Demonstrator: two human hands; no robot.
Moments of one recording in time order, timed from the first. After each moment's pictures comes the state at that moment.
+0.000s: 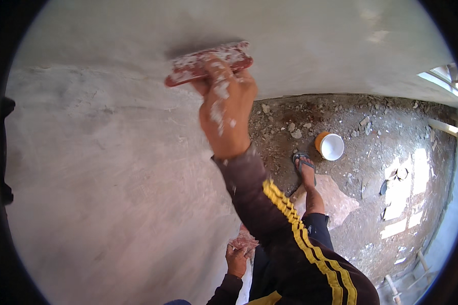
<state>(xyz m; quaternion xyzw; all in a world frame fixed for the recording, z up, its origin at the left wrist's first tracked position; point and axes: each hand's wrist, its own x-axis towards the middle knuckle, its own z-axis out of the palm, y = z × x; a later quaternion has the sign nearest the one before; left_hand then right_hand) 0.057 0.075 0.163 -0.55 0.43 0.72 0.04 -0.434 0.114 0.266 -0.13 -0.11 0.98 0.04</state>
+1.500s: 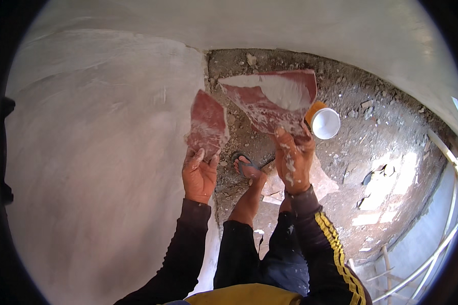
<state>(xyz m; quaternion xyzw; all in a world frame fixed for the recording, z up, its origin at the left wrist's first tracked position) -0.181 0.050 0.052 -0.41 0.33 0.85 -0.07 -0.275 0.257 0.026 -0.22 -0.35 0.90 -0.11</state>
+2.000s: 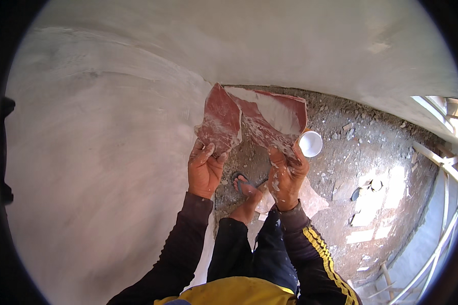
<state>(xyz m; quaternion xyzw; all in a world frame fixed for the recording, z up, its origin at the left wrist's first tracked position) -0.243 0.075 0.168 -0.27 0.31 0.91 -0.04 -0.248 0.273 0.127 -0.08 -0.43 0.90 0.05</state>
